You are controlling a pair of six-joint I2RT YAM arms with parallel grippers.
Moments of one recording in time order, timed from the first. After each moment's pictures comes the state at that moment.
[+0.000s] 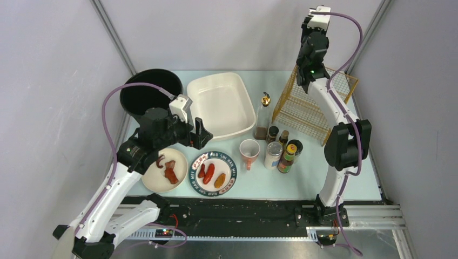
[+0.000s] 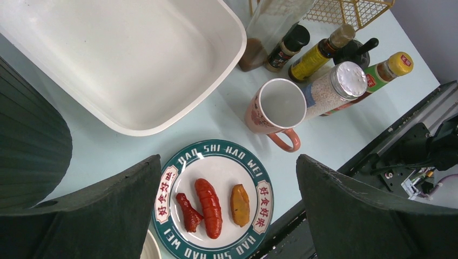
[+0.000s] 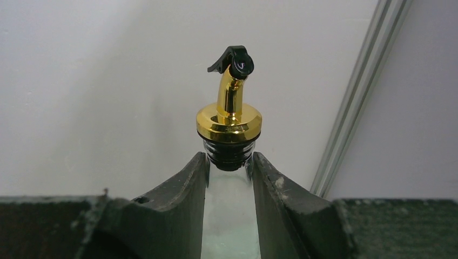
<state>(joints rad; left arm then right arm) -0.49 0.86 1.03 -0.62 0.21 -0.20 0.22 1.88 1.80 0.44 0.55 -0.22</state>
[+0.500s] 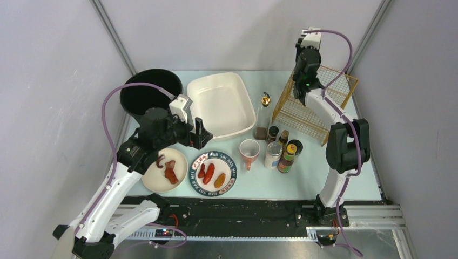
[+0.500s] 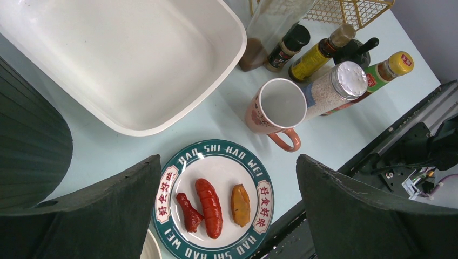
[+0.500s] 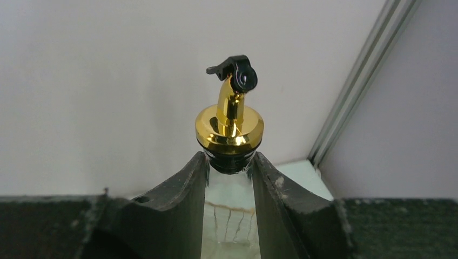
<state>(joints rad) -0.49 0.86 1.03 -0.62 0.21 -0.20 0.23 1.85 1.58 0.49 0.54 -0.19</state>
